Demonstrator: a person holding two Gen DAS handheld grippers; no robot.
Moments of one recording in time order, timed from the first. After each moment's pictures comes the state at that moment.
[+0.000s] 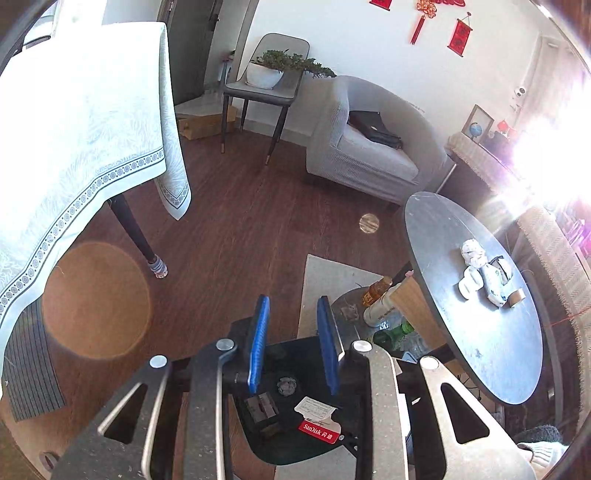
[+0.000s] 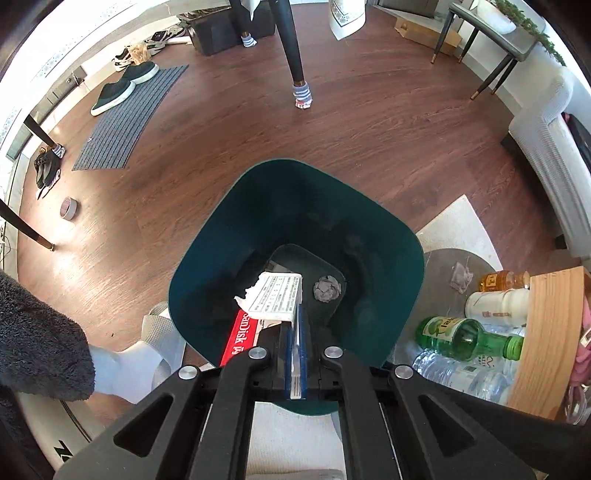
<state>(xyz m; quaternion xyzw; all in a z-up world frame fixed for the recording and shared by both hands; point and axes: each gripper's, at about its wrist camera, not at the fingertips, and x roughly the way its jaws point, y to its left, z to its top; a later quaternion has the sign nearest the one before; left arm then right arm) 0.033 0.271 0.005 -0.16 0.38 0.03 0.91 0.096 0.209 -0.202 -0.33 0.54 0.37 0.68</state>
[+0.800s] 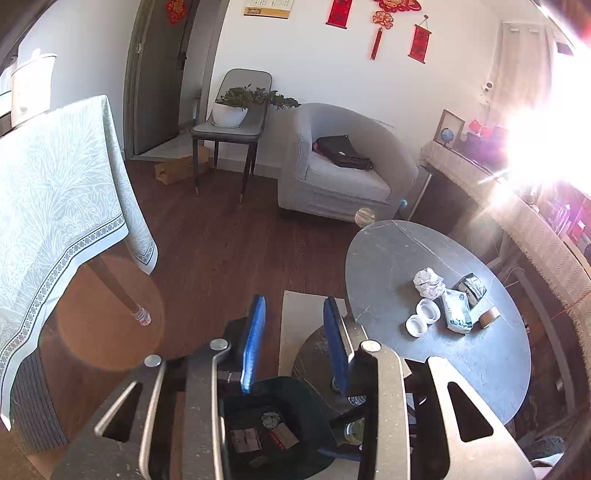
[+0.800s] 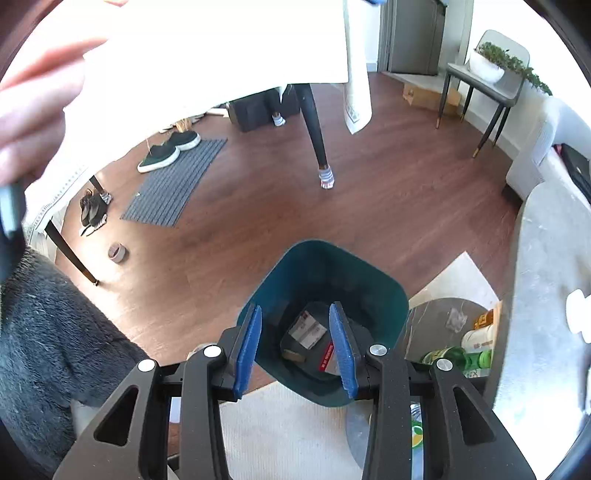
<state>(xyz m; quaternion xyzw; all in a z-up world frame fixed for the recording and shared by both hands) 0.059 0.201 0.058 -0.11 0.33 0.00 0.94 0.065 0.162 -0.075 -0.23 0.43 0.47 0.74</state>
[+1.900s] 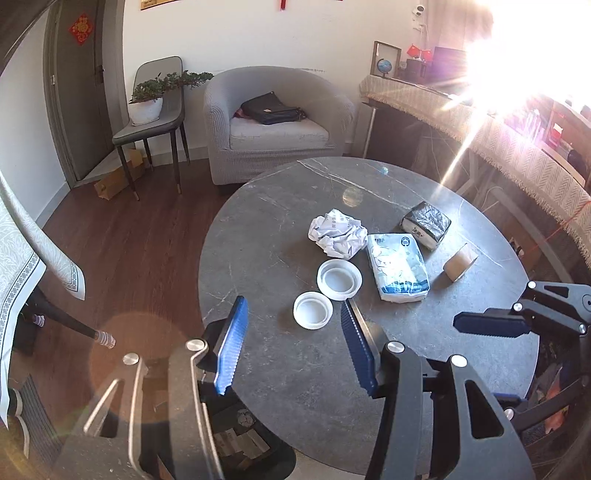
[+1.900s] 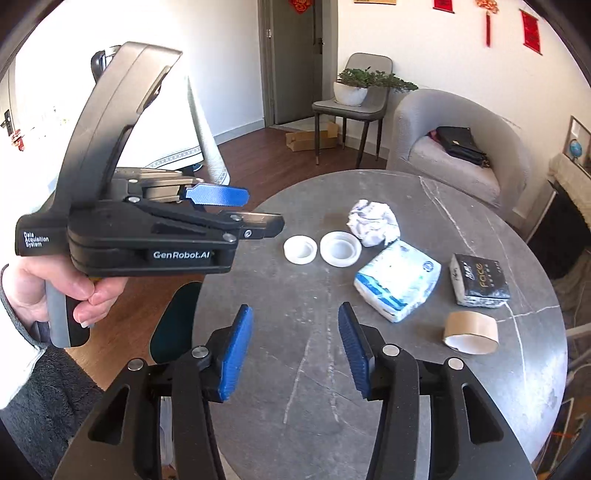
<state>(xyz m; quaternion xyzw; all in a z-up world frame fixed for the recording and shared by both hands) 0.125 0.039 0.009 0.01 0.39 -0.09 0.92 0.122 -0.042 -0.012 -0.13 0.37 0.31 0.87</state>
